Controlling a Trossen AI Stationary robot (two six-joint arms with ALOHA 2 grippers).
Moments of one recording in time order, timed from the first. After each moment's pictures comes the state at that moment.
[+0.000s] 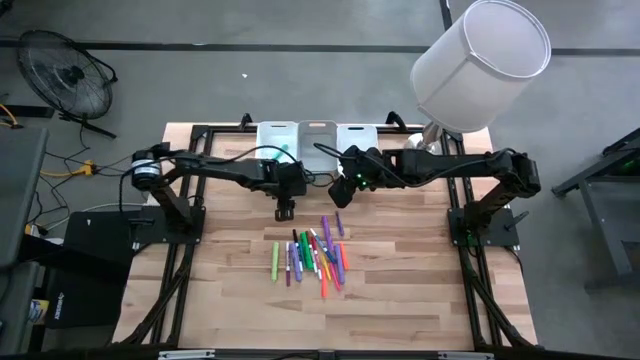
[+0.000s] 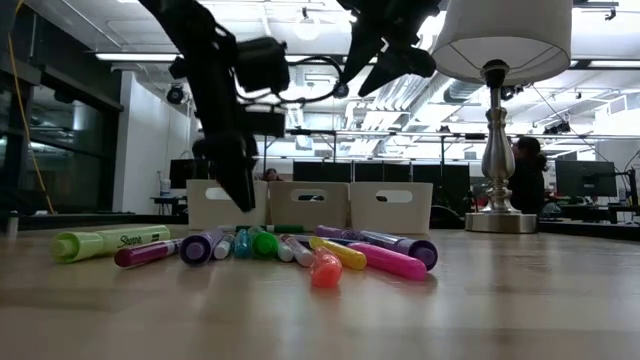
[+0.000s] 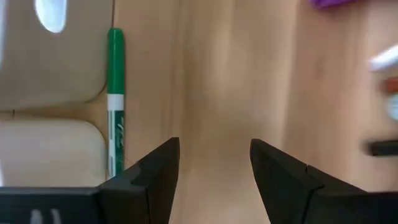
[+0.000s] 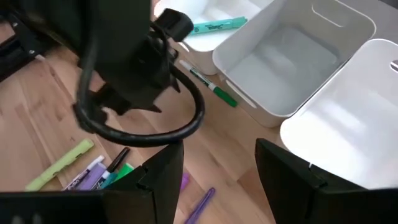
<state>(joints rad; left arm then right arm) 0.22 1.67 1.01 -0.49 -0.09 0.17 -0.07 1.58 1.40 -0.67 0.28 0.60</state>
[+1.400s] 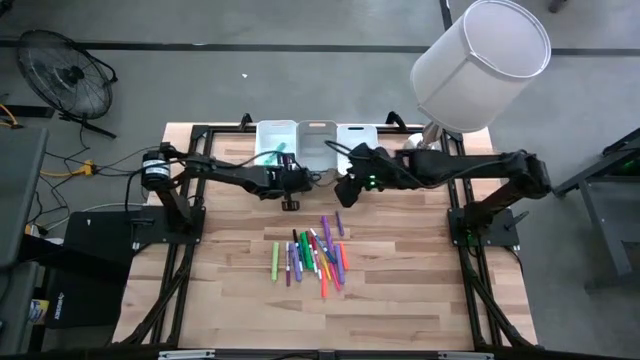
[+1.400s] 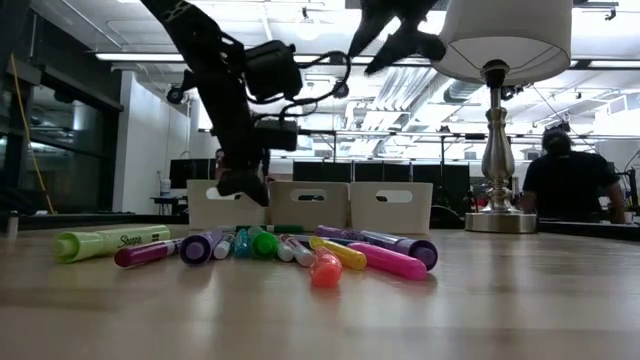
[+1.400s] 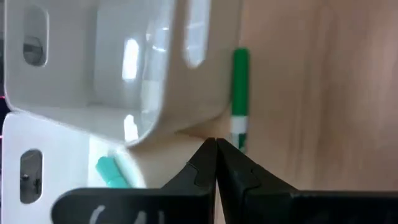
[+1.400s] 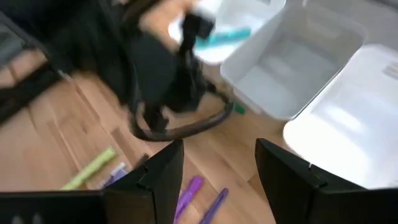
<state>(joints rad) 0.17 1.75 1.01 -0.33 -0.54 0.29 -0.03 1.49 1.40 -0.67 0.33 0.67</state>
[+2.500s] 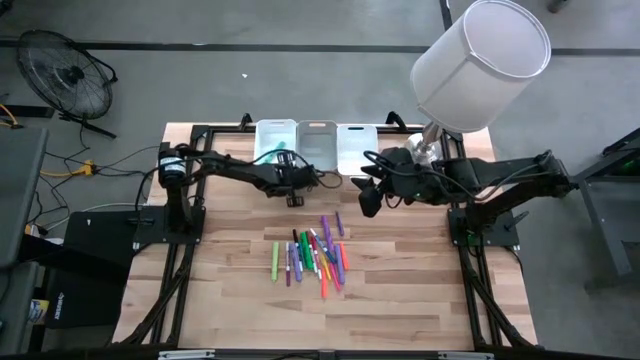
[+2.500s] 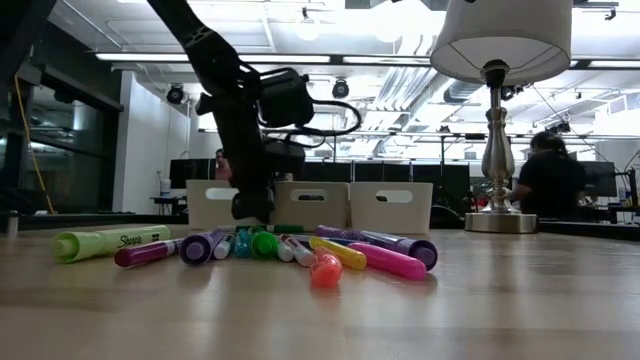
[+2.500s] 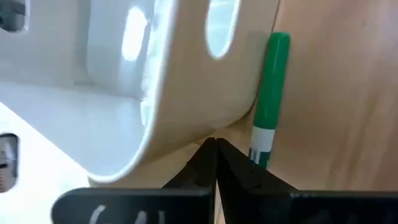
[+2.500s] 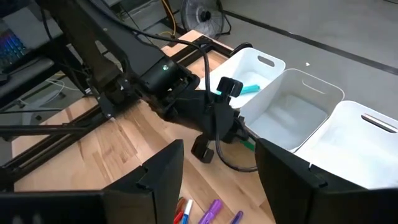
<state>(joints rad) 0.24 1.86 1.06 -0.32 -0.57 0.20 0.17 1.32 1.41 -0.68 0.57 0.68</state>
